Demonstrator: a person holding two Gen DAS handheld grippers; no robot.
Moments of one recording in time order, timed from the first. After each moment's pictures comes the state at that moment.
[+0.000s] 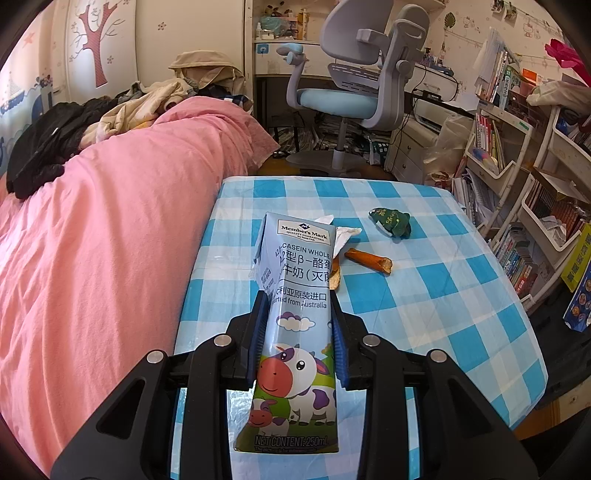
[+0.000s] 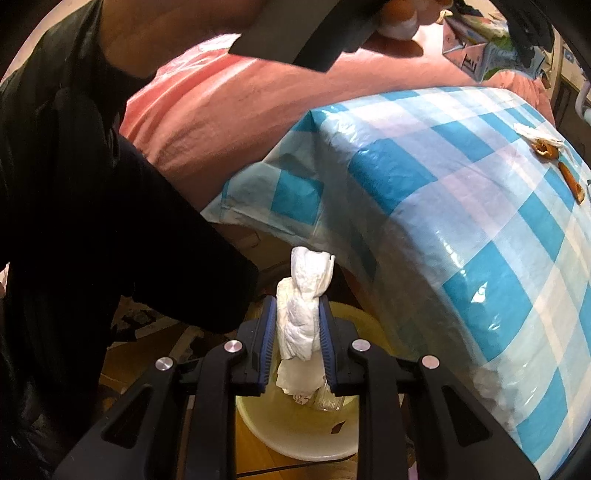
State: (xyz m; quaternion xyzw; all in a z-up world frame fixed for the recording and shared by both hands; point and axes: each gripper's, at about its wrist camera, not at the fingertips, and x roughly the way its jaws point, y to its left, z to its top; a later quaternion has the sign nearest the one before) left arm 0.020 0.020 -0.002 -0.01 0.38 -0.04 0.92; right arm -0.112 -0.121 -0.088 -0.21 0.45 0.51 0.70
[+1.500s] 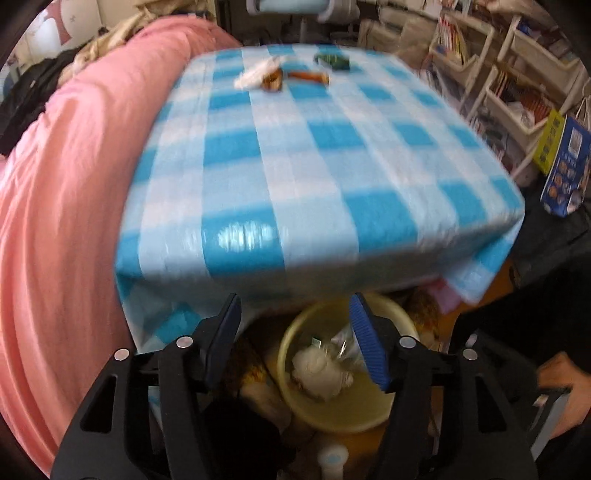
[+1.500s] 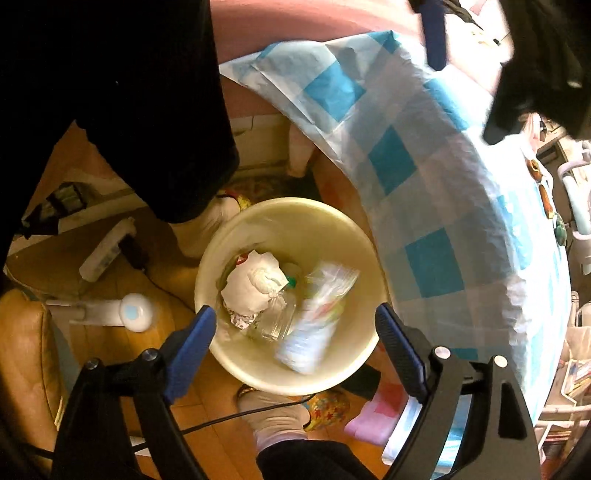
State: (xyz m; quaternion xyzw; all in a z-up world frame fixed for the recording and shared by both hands) left arm -0.154 -0.005 -0.061 0.02 0.52 -0.09 0.85; right arm -0.205 -0.117 -0.151 -0.44 0.41 0.39 0.70
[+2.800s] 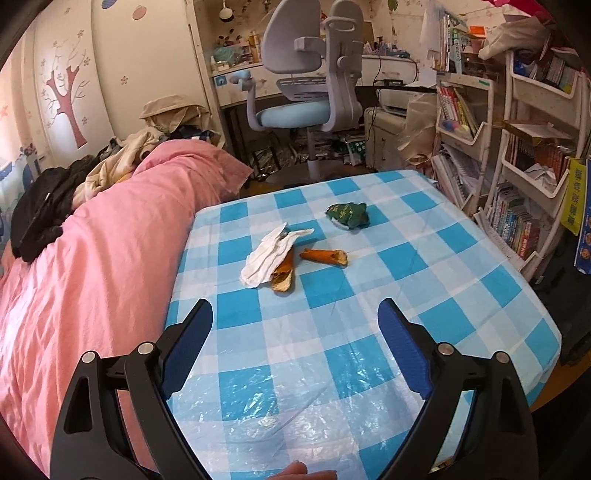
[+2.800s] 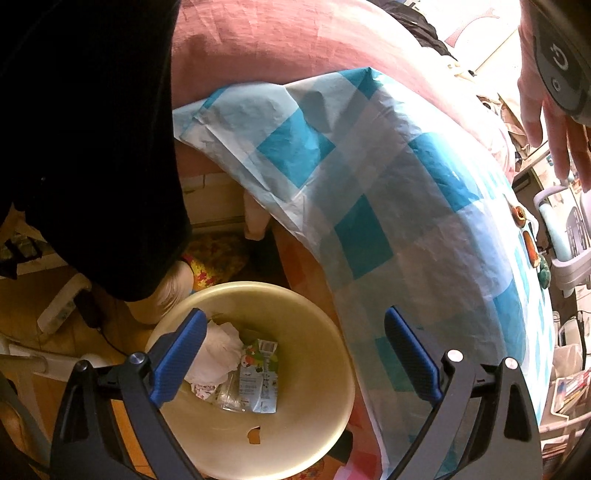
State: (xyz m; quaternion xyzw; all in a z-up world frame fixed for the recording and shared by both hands) left arm -0.024 -0.053 0.001 0.10 0.34 -0.05 0.93; right arm -0.173 -0.073 -0.155 -0.43 0.32 0.38 0.75
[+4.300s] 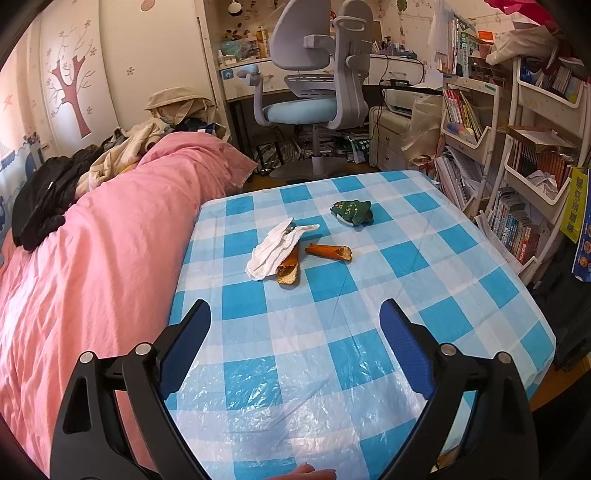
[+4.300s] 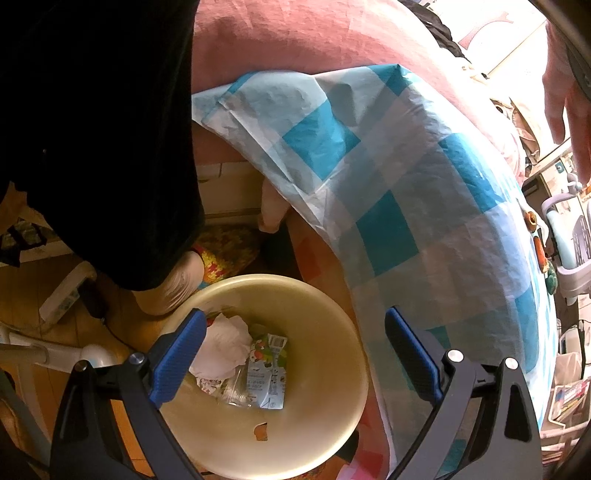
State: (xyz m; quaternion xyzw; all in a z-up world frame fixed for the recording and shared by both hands) left arm -0.023 -0.048 0.002 0.09 0.35 -0.05 0.93; right arm -0.184 -0.070 -0.165 -0.44 0.33 0.39 0.74
